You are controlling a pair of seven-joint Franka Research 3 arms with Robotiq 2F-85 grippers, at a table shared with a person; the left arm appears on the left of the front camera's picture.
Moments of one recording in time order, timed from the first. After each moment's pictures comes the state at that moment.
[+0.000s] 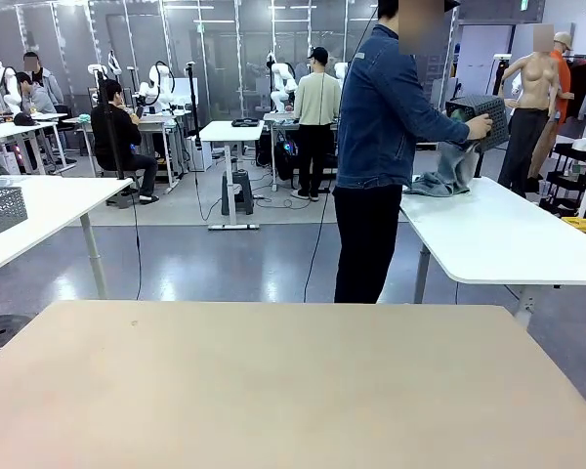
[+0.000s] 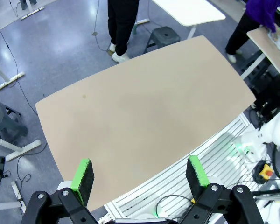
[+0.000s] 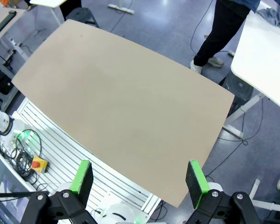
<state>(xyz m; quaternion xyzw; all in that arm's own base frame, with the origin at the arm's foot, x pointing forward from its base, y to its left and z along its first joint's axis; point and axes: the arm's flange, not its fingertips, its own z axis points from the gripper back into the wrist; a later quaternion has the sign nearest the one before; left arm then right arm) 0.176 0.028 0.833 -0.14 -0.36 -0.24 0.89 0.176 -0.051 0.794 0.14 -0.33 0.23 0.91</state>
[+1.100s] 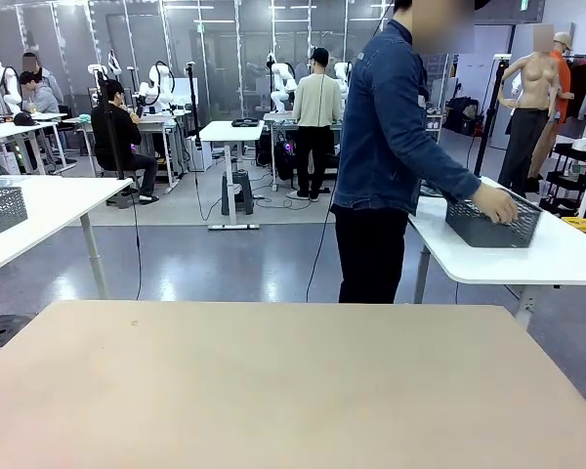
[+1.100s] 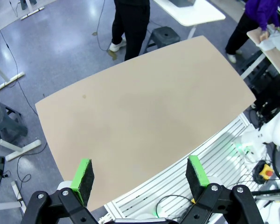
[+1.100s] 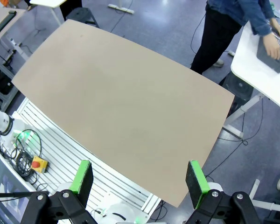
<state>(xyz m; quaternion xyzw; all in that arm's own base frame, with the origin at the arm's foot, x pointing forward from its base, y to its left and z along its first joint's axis) 0.176 0.028 0.833 -0.14 -0.36 -0.24 0.89 0.176 -0.051 0.794 0.14 -0.33 0.23 0.91</state>
